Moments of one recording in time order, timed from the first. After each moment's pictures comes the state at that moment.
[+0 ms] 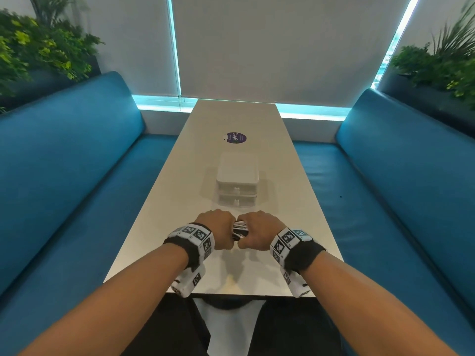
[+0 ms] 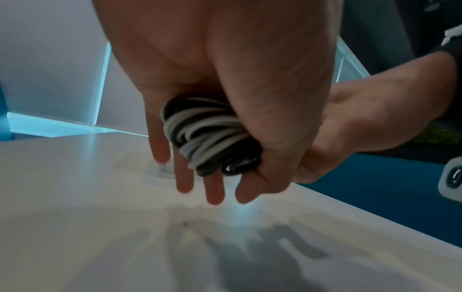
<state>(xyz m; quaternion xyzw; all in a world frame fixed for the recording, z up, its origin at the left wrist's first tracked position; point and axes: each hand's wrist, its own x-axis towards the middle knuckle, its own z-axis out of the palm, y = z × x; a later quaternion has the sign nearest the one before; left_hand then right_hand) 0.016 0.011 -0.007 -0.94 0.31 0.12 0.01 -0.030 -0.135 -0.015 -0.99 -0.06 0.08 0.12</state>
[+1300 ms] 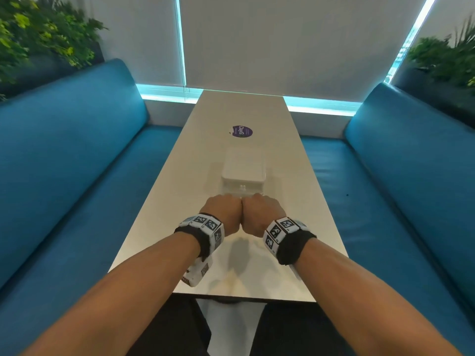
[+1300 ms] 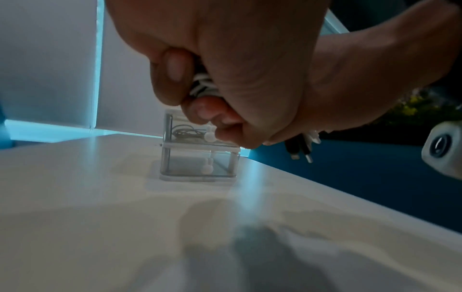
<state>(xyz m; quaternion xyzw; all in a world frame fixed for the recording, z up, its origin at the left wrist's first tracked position) 0.032 -0.002 0.011 -0.95 0.31 0.03 0.03 0.000 -0.113 0.009 -1.00 -0.01 0.02 -0.02</state>
